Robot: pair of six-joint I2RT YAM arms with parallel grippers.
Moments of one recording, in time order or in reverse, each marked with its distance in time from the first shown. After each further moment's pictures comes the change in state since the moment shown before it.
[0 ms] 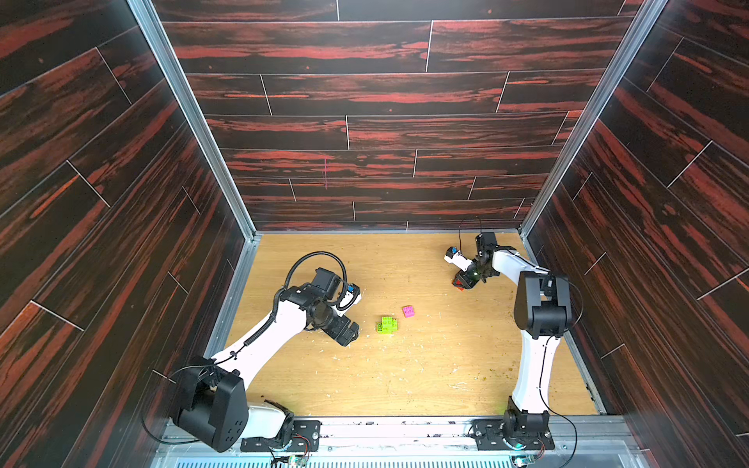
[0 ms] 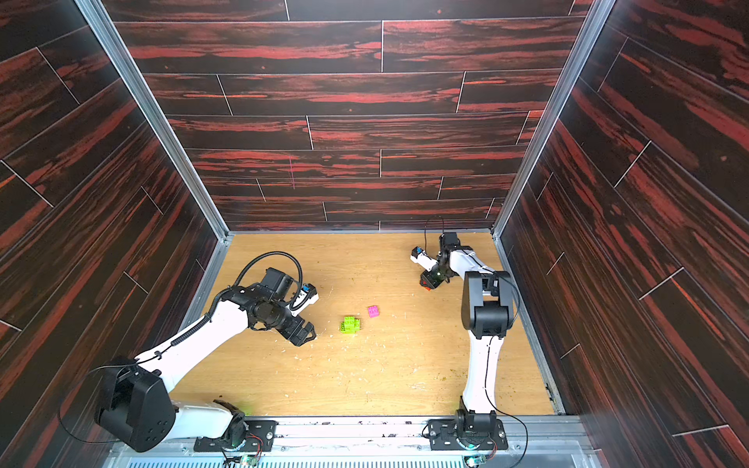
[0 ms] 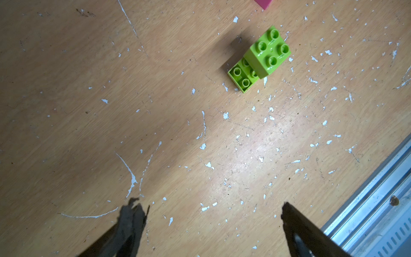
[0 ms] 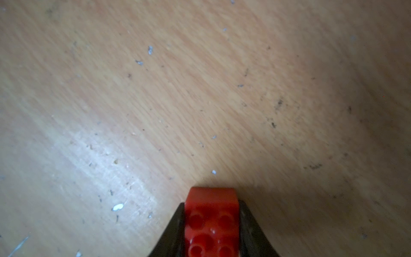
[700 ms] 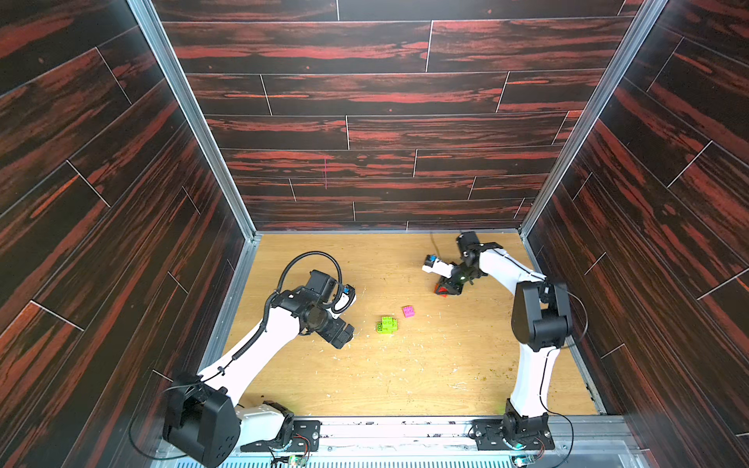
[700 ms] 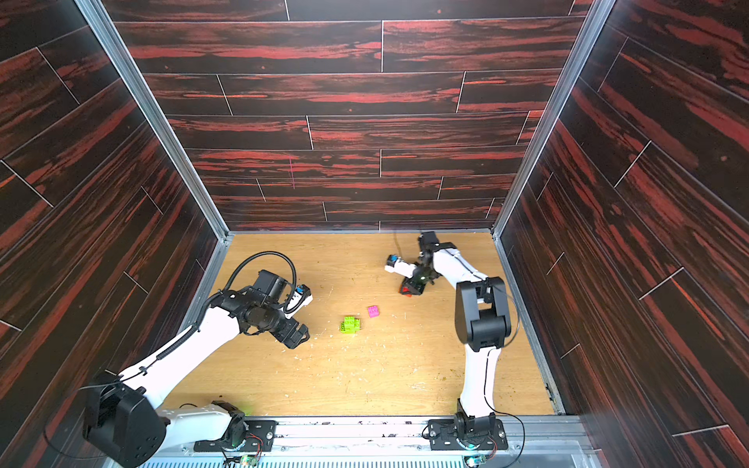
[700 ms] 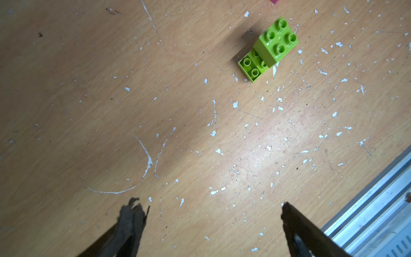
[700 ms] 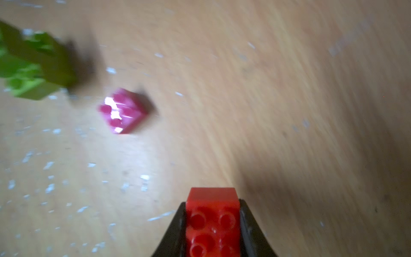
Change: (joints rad) left arm 0.000 -0.094 -0.021 -0.045 -0.071 0.003; right arm 0.192 -0.175 -0.072 -0.180 -0.106 -0.218
